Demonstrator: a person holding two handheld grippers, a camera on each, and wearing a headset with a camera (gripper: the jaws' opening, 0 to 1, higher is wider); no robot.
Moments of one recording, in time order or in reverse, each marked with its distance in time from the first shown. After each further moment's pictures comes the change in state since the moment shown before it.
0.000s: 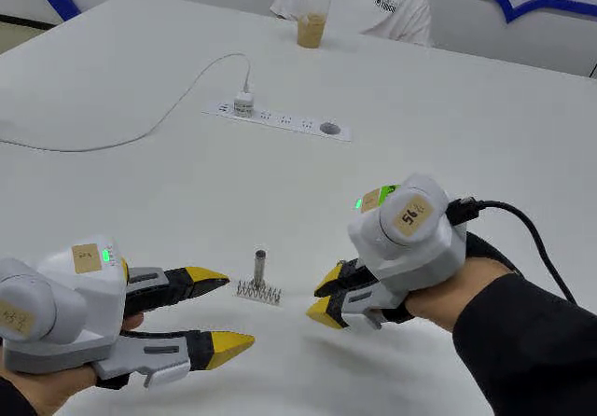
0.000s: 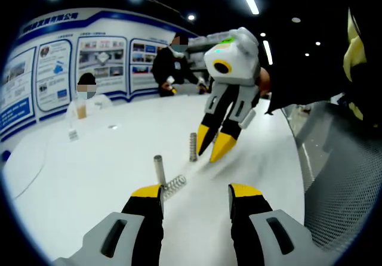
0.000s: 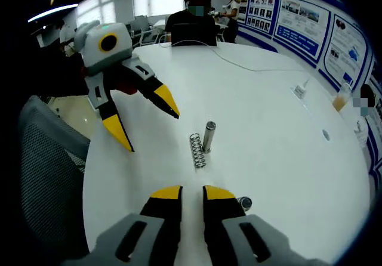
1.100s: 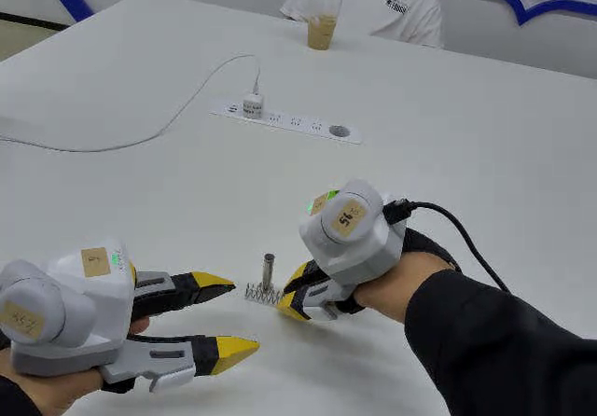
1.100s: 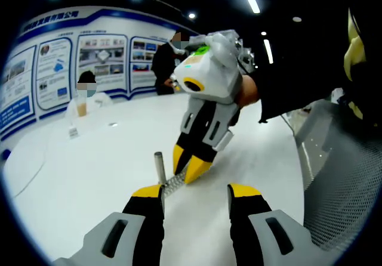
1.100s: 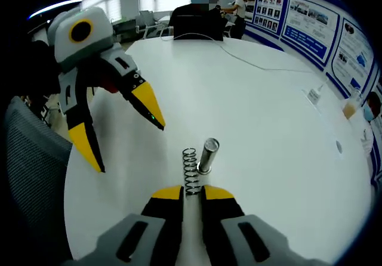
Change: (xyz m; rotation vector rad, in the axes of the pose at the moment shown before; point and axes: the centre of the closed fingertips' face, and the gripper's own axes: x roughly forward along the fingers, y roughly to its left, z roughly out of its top) left arm -0.002 0.004 -0.006 -0.005 0.012 -0.001; right arm 0.051 -0.007 0.009 -0.037 0.024 0.025
